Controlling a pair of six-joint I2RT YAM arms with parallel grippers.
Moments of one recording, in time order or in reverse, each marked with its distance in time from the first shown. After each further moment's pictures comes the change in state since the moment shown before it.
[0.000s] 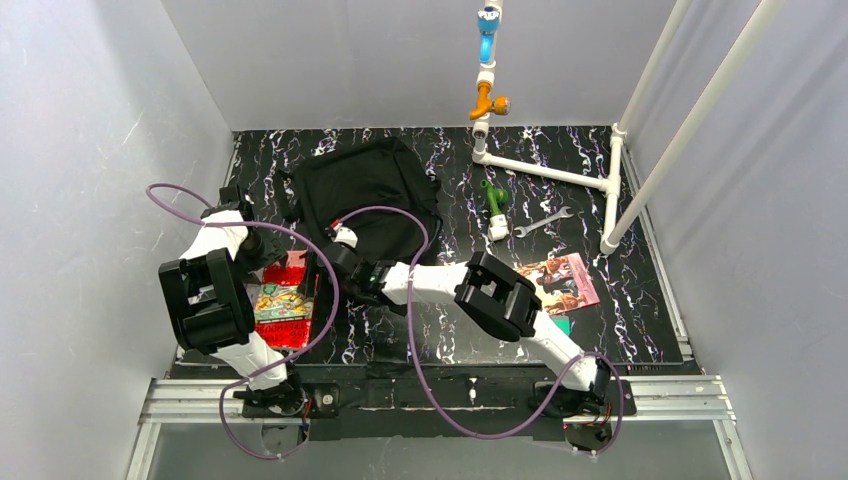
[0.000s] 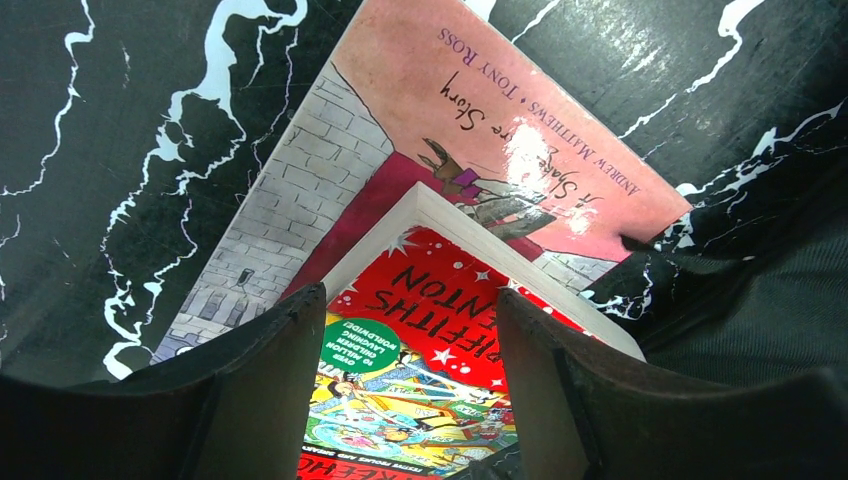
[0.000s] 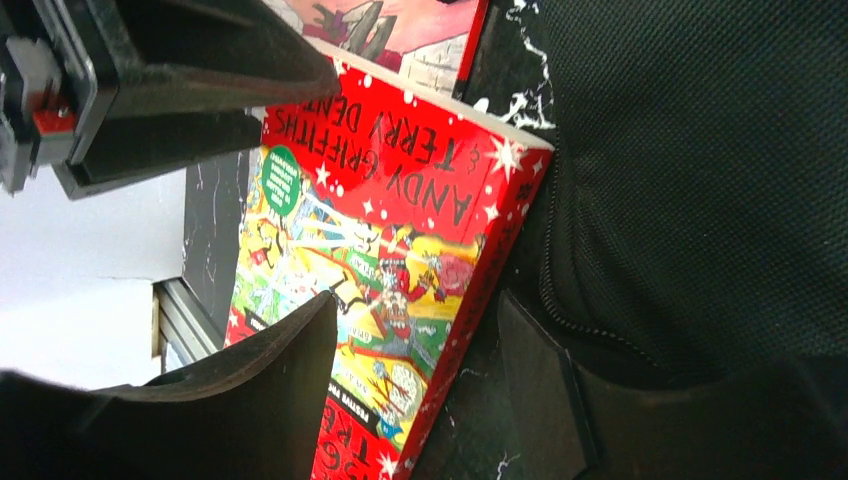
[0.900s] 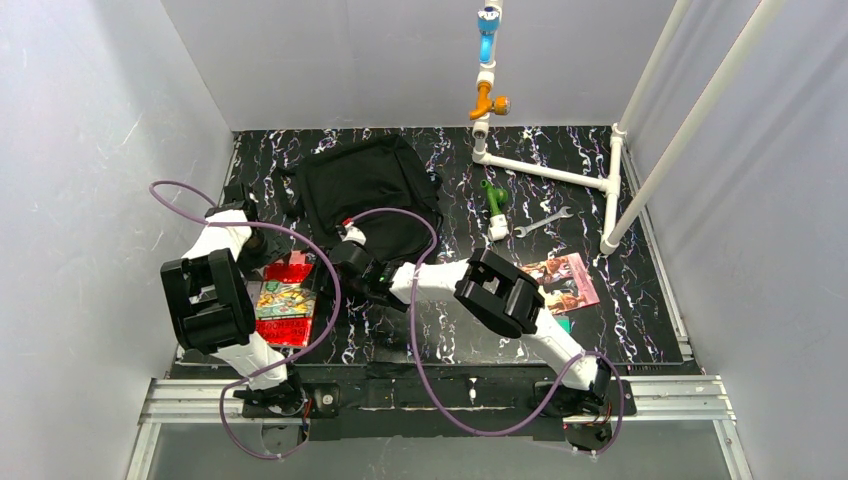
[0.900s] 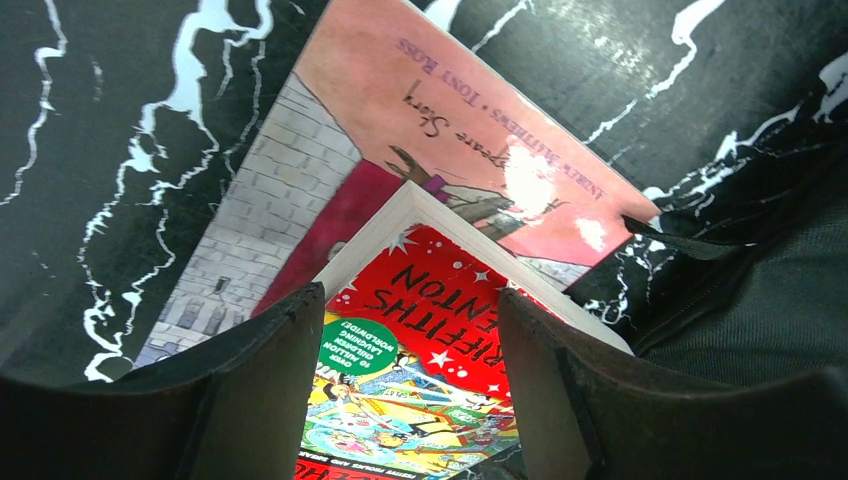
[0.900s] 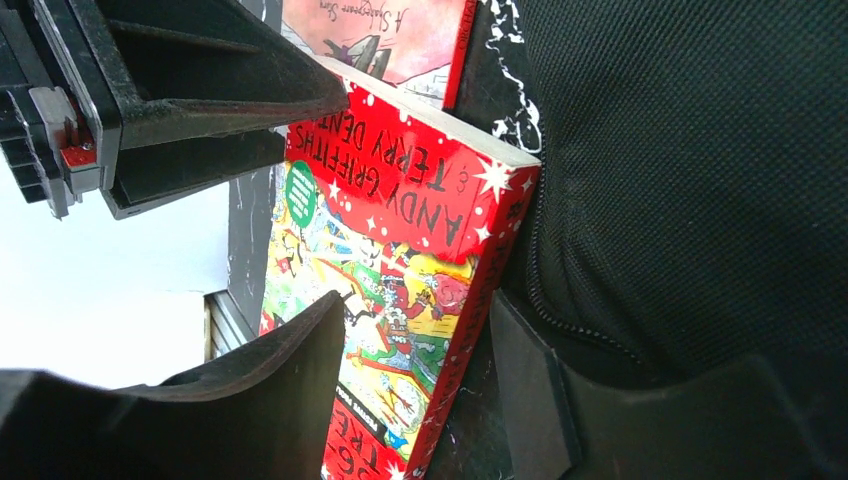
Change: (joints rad) left arm -0.022 -0.002 -0.002 0.025 -0.003 -0.024; right arm -0.037 0.012 -0.074 0.167 -0.058 0.080
